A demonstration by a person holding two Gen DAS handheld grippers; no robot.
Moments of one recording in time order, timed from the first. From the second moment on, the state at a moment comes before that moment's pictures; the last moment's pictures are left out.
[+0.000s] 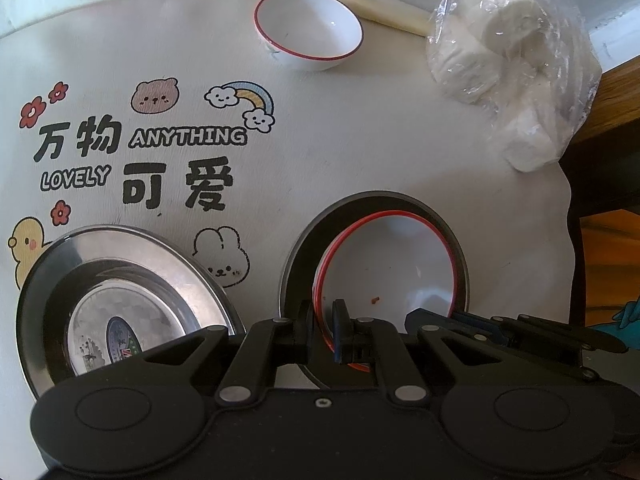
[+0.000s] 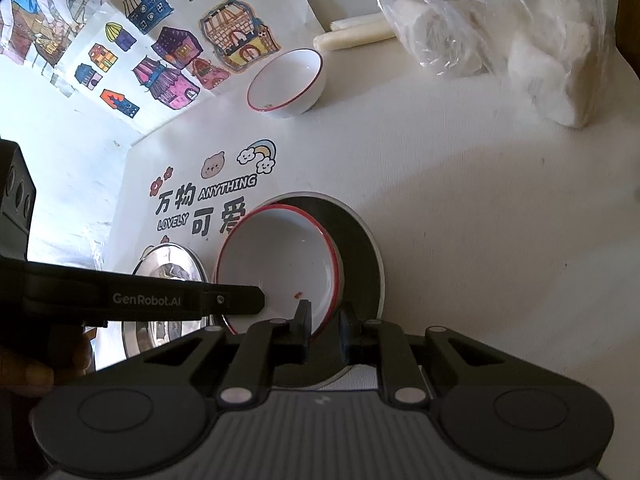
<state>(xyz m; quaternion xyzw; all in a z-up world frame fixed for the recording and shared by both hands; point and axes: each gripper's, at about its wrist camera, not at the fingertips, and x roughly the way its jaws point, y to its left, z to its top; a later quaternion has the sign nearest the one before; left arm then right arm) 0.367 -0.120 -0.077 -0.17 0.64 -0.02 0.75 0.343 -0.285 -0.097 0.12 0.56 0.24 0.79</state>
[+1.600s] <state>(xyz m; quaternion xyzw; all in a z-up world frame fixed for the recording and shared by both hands) 0.379 -0.095 -0.040 -0.21 0.55 0.03 0.81 0.346 -0.320 -0.078 0.15 0.50 0.21 0.83</state>
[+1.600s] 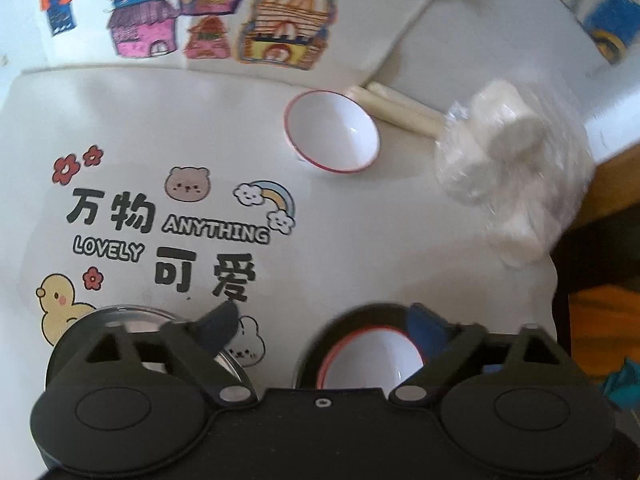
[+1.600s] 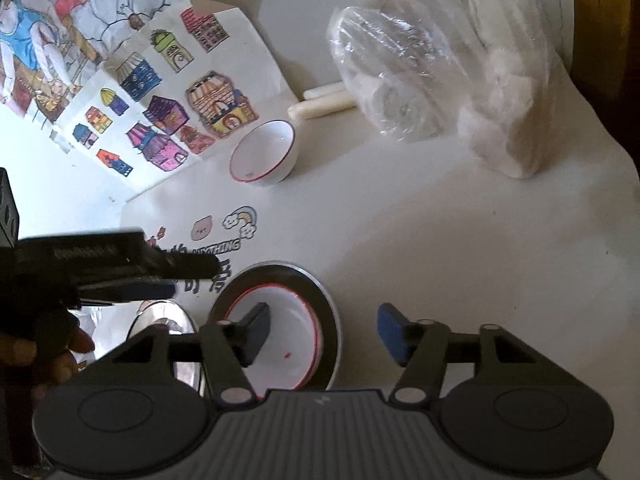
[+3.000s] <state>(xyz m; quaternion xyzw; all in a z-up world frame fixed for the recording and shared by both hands) 0.490 -0.045 -0.096 -0.08 0.53 0.06 0.84 0.469 -0.253 -0.092 0.09 0.46 0.20 0.86</state>
